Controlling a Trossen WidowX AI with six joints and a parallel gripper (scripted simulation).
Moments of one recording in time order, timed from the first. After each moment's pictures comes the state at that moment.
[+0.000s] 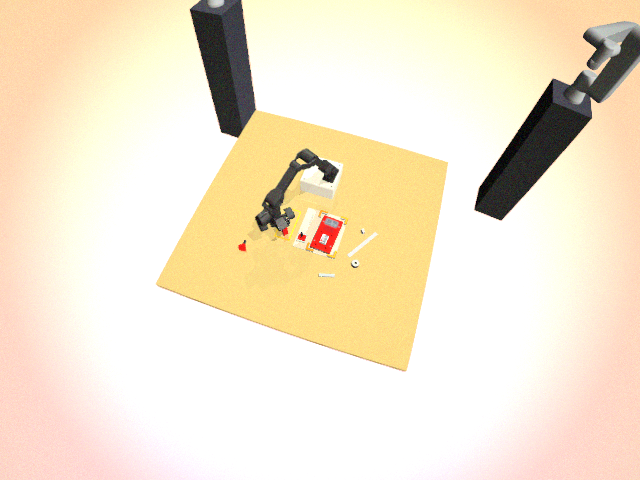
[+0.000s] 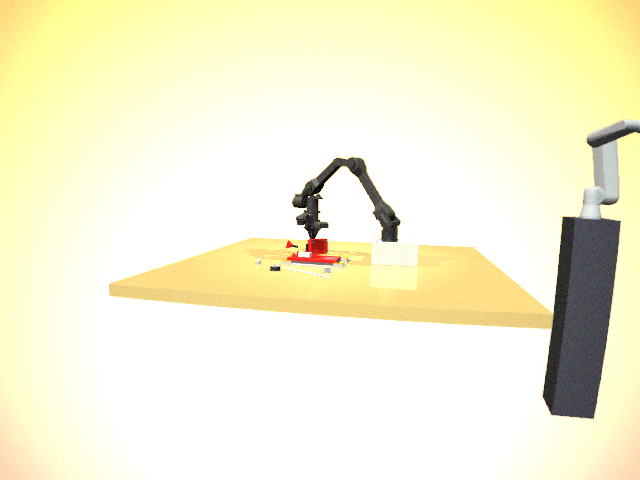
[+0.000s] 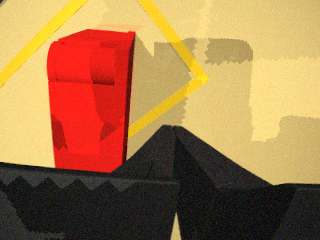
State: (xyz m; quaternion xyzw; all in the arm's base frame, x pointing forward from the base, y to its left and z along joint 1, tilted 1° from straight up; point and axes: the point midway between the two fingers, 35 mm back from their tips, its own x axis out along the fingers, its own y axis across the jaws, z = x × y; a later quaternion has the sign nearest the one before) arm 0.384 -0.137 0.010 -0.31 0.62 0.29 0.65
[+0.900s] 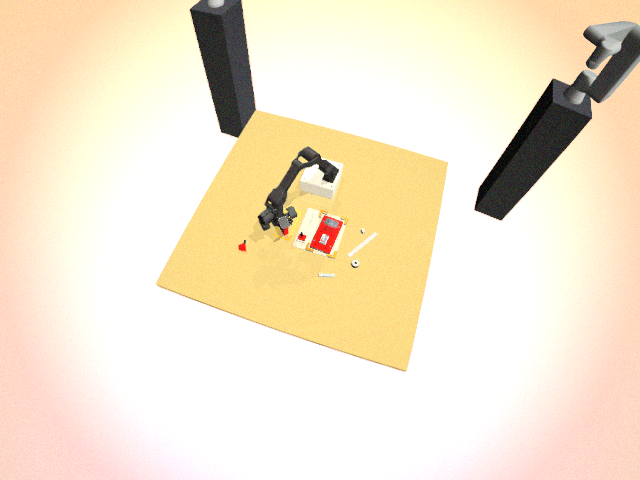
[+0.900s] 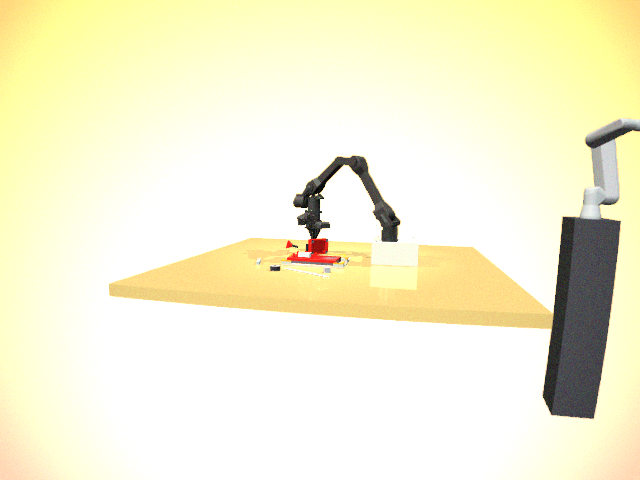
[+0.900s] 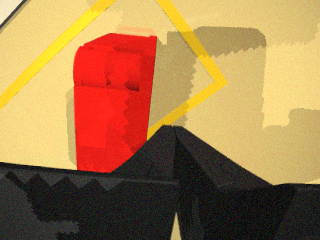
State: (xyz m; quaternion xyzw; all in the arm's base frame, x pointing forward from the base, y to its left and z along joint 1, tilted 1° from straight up) arm 0.375 -0.128 0.010 -0.31 0.62 0.29 0.65
